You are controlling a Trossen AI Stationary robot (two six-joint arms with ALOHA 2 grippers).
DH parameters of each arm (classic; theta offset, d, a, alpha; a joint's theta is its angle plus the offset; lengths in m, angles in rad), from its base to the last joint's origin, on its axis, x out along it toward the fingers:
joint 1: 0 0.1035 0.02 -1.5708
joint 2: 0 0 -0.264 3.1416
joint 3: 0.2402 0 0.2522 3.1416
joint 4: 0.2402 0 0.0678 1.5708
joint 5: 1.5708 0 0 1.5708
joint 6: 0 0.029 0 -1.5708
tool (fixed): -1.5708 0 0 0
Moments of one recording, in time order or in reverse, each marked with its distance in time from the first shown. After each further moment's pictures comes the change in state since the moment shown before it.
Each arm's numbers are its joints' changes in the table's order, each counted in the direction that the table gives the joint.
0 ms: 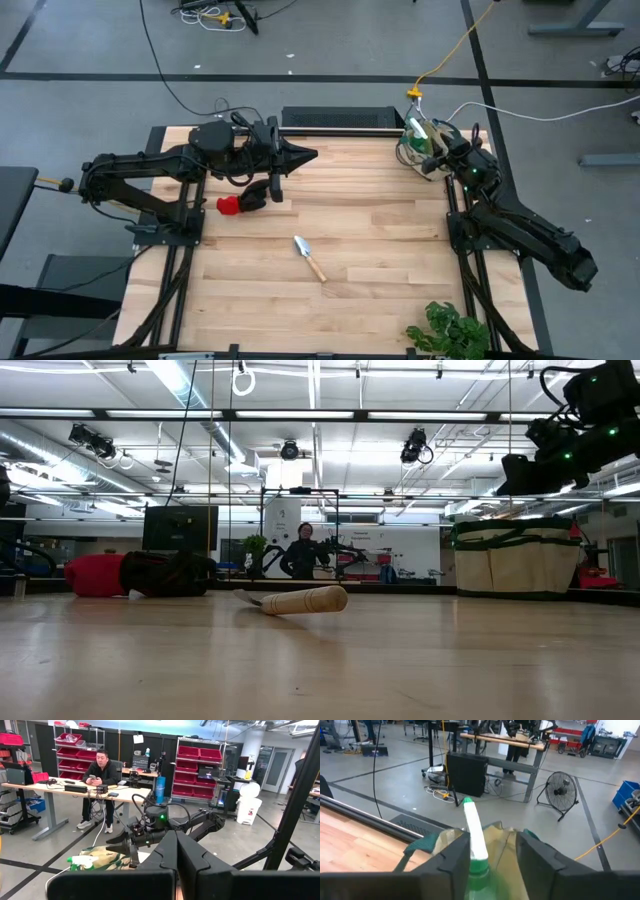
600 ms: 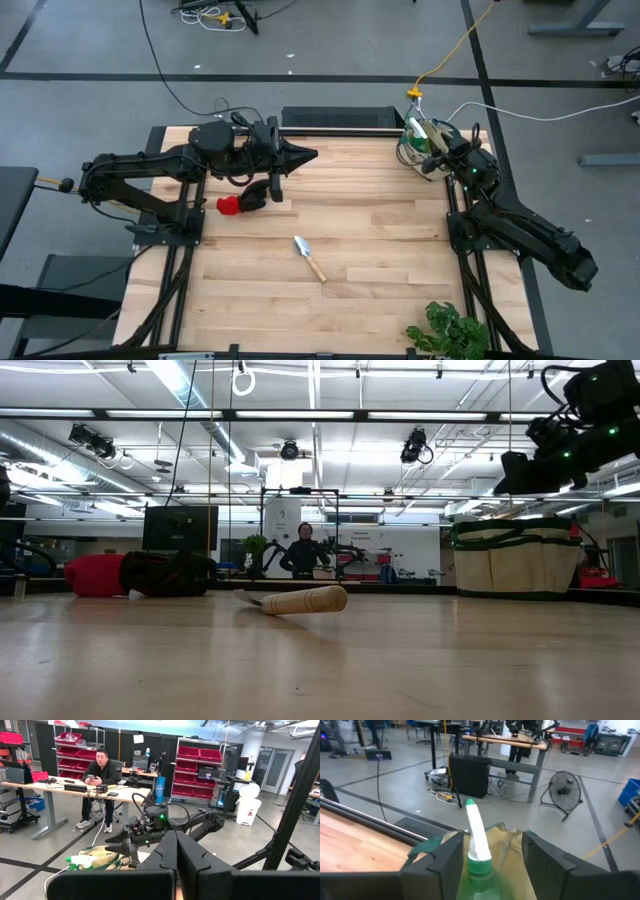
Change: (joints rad) left arm 0.000 0.000 0.000 0.000 0.000 -0.008; right arm 0.000 0.000 0.000 -0.014 0.015 0.022
